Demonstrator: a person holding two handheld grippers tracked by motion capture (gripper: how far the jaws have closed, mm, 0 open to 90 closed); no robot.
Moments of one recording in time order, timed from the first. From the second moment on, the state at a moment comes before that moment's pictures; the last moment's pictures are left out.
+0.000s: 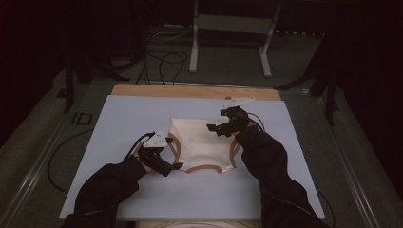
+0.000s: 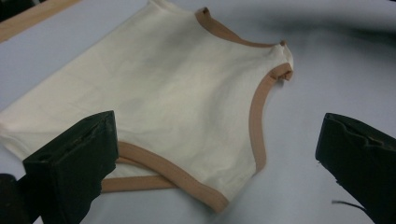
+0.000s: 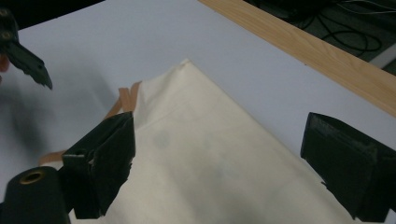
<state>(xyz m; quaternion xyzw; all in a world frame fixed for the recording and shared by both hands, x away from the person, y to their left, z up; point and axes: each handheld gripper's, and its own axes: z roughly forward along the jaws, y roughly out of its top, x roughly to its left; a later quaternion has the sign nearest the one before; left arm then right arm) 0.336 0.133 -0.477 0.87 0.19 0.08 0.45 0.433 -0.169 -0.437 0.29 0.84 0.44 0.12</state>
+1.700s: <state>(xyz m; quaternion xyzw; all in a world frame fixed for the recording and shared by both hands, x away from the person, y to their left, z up) 0.341 0.100 -0.517 0.93 0.09 0.10 0.34 0.465 -0.081 -0.450 0.26 0.87 0.42 0.07</state>
